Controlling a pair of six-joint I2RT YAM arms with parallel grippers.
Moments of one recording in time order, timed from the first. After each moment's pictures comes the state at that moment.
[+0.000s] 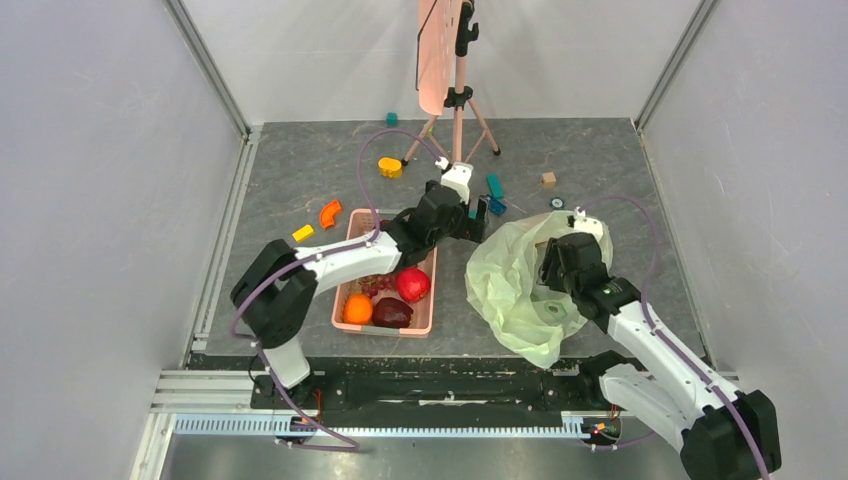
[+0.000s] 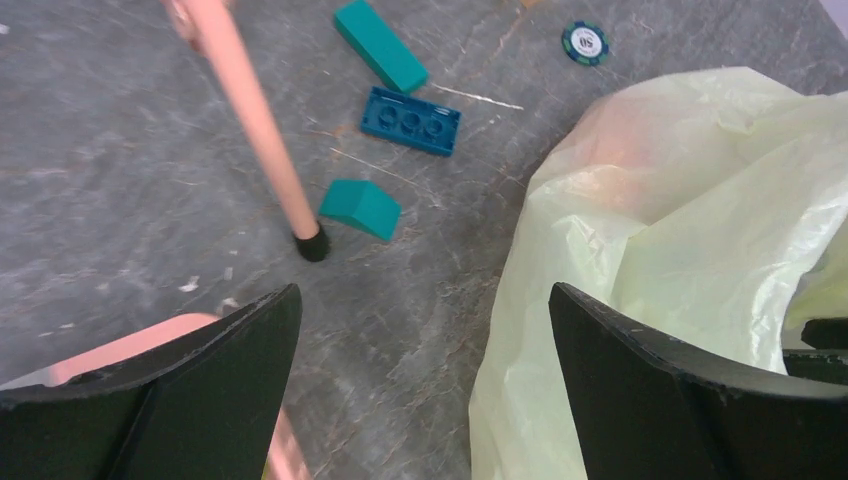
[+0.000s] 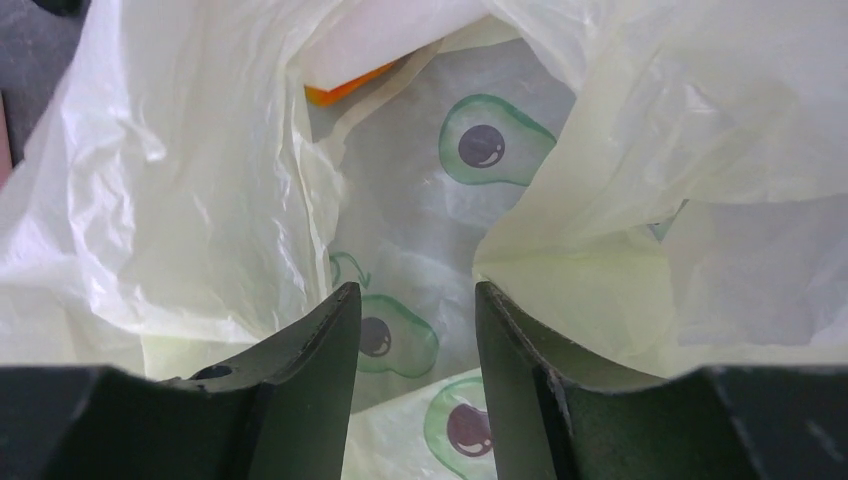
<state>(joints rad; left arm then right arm) -0.87 1.70 1.14 0.14 -0.27 -0.30 0.39 0.88 0.52 -0.42 0.27 0.47</state>
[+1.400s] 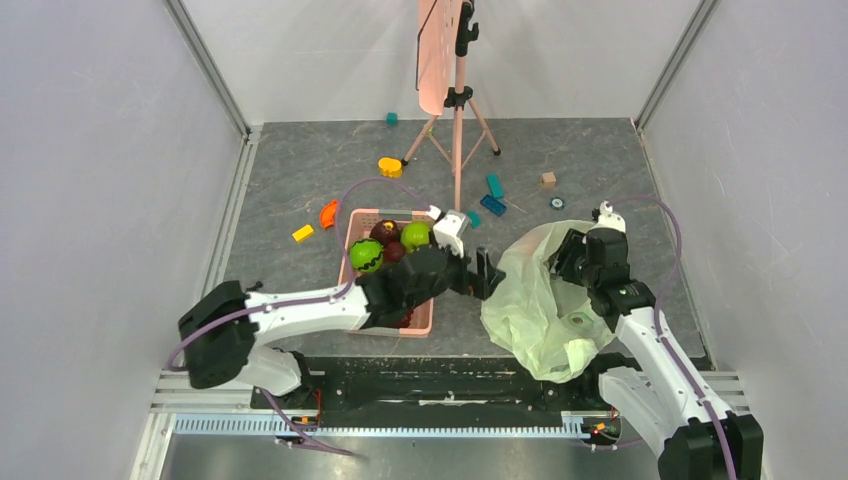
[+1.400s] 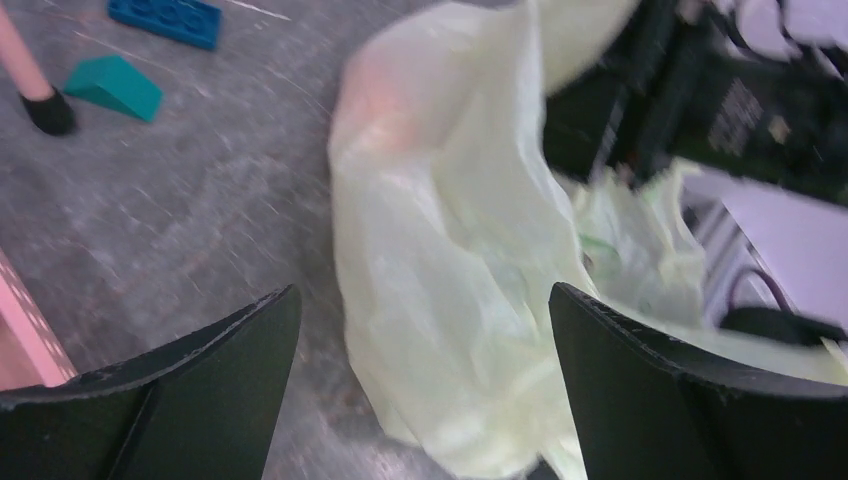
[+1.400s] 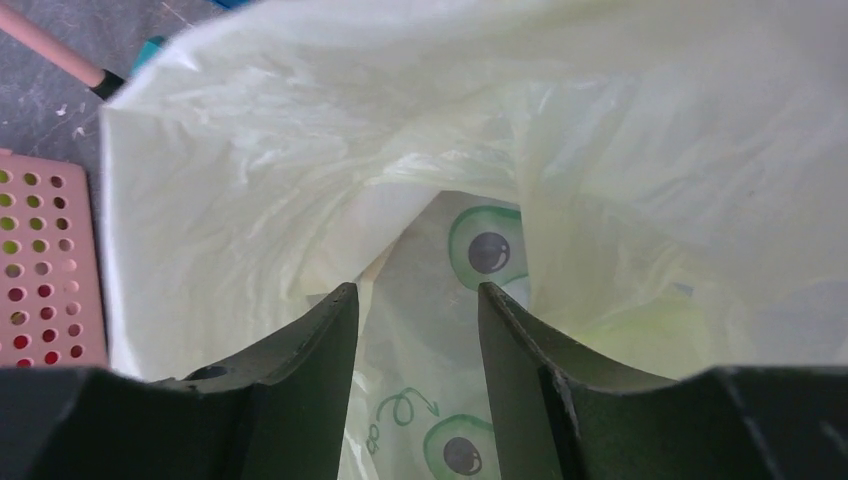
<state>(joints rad) -1.14 1.38 0.79 0.30 -0.24 -0.55 0.15 0.83 0.51 -0.34 0.07 0.44</state>
